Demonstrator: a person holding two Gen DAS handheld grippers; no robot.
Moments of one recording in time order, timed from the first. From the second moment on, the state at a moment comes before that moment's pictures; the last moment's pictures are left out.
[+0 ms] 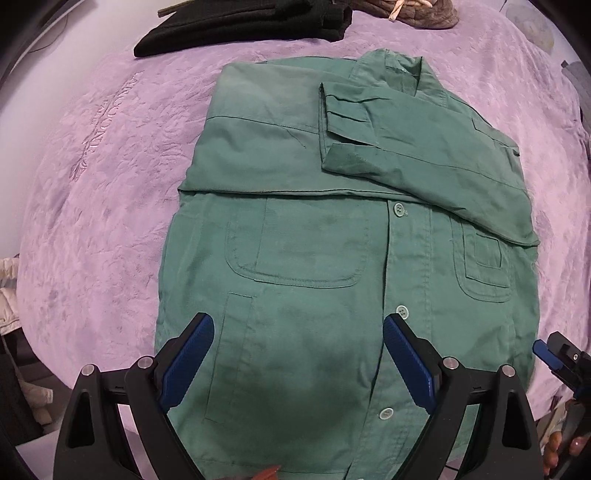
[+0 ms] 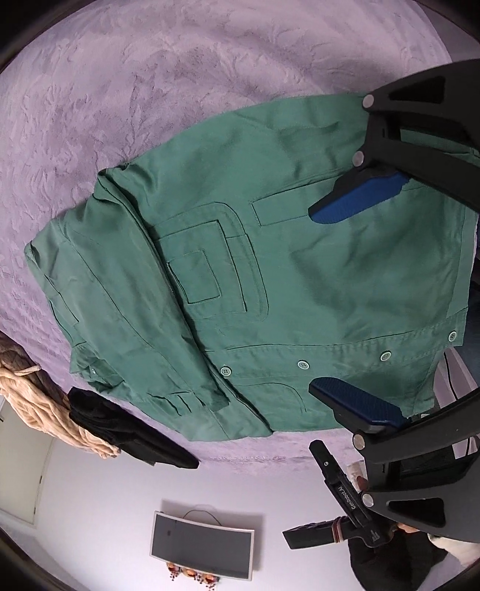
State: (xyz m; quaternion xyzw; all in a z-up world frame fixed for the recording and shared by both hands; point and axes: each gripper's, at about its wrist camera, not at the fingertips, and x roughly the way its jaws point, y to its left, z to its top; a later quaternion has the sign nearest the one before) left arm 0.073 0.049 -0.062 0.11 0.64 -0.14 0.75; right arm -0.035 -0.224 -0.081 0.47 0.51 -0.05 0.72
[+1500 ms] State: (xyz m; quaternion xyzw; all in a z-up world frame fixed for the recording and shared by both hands) left arm -0.008 0.093 -0.090 0.09 0.66 -0.17 0.73; right arm -0.100 -0.213 -0.101 0.49 0.52 -0.06 0.70
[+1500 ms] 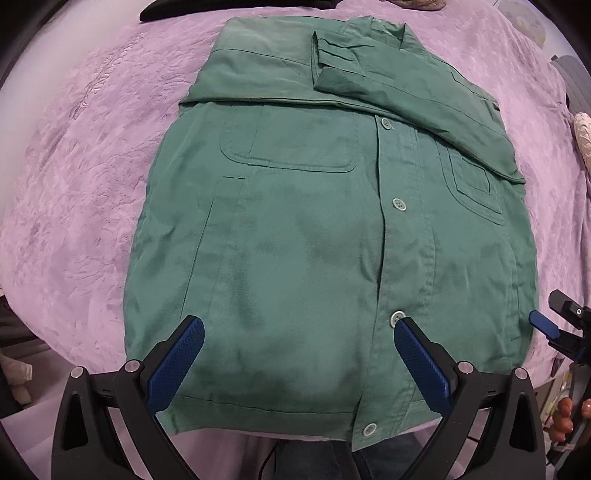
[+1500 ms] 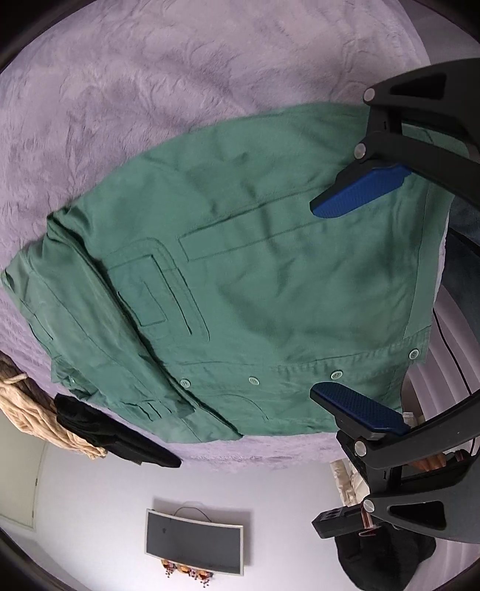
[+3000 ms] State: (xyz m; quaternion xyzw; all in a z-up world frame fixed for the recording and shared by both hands) left arm -0.014 0.232 -0.151 0.10 0.68 -0.27 0.68; right arm -0.171 -0.201 -0.132 0.58 0.49 0.02 0.65
